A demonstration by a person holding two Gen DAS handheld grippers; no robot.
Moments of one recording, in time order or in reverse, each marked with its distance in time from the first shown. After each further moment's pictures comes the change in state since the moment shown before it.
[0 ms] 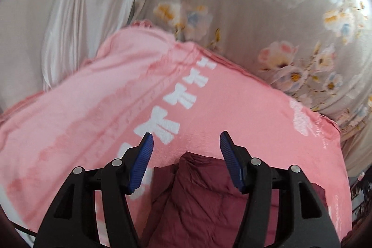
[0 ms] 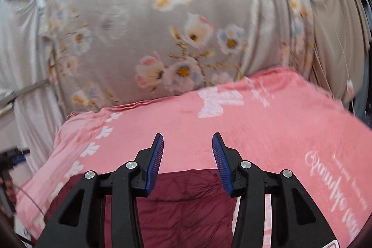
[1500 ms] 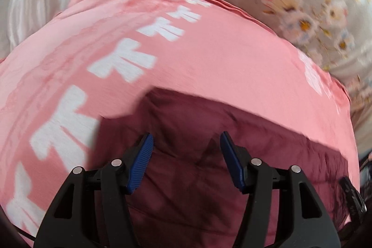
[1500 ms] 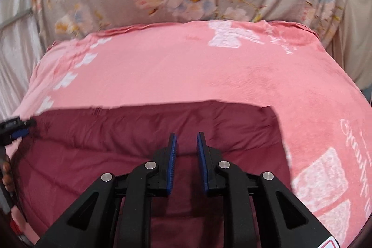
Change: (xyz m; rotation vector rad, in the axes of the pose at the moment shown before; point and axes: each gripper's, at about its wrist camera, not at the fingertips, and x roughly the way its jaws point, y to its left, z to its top) left arm 0.151 -0.023 -0.083 -0.003 0.273 0.015; right arm 0.156 0.008 -0.076 -0.018 0.364 -0.111
